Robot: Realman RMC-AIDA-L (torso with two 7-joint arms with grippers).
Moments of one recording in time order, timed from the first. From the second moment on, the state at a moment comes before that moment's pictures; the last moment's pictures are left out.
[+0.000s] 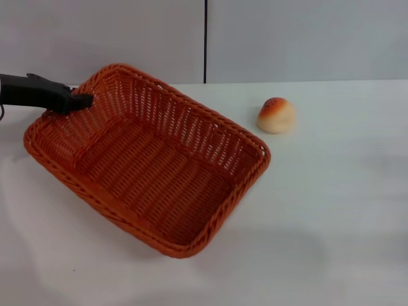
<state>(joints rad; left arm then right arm) -0.62 -1.98 0.77 0.86 2.35 1.29 -1.92 0.30 2.08 0.07 0.06 -1.26 -1.51 0.37</state>
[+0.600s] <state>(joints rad) -0.65 -1.95 0.65 0.91 2.27 1.55 -2.15 0.32 2.08 0.07 0.05 -1.26 -1.46 0.37</state>
